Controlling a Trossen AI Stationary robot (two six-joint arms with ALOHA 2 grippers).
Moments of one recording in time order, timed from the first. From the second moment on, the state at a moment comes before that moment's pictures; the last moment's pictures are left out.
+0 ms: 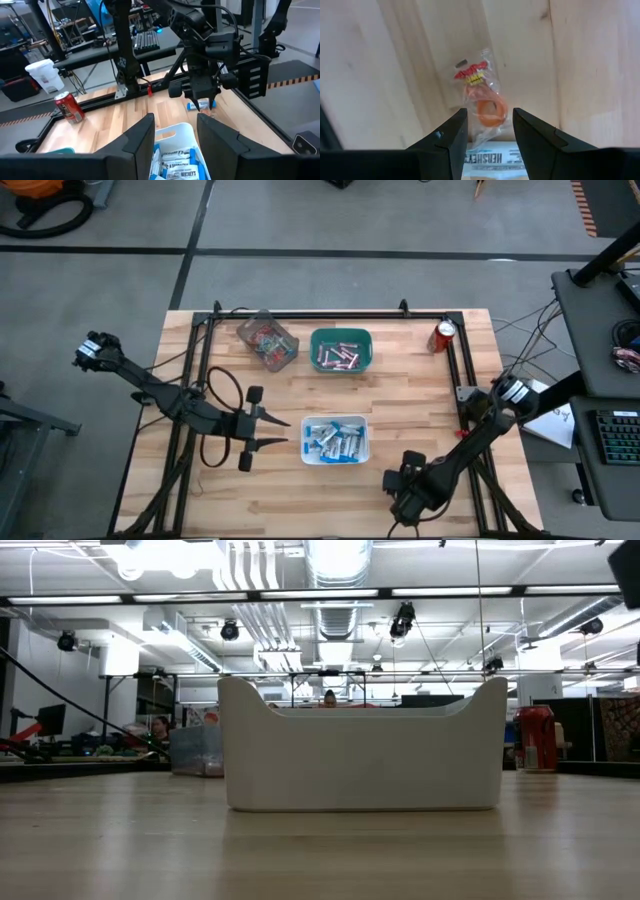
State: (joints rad) left arm -0.53 1.07 0.77 0.13 -0.44 0.14; right arm 0.79 1.85 1.19 -0.80 0.05 1.03
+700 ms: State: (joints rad) left arm -0.53 1.21 0.77 0.14 -0.43 0.11; right arm 0.79 1.90 1.23 -0.79 0.06 0.96
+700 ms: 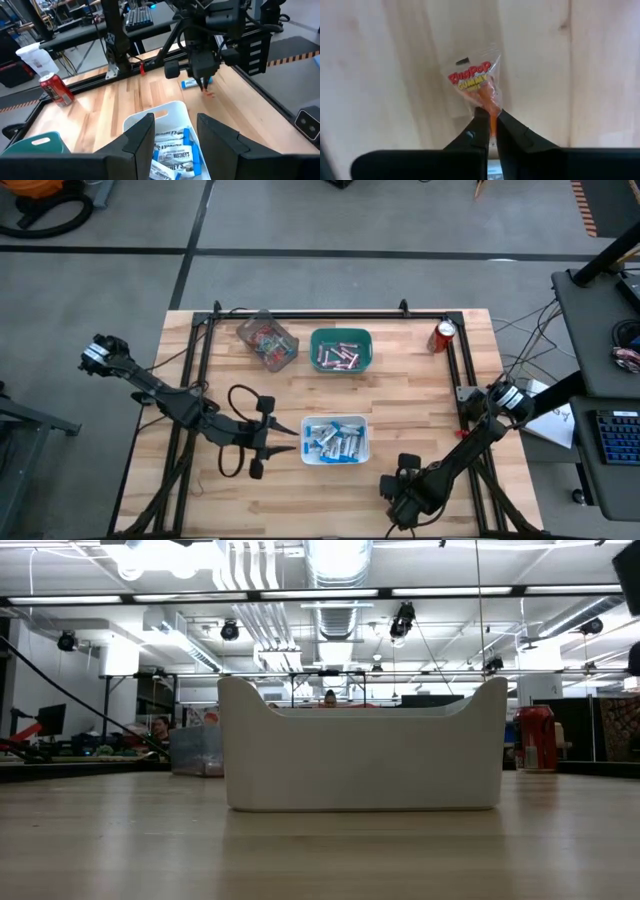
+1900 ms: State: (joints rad) left arm -0.51 1.42 0.78 0.53 -0.72 0.04; right arm 0.53 1.79 1.44 -0.64 1.00 0.50
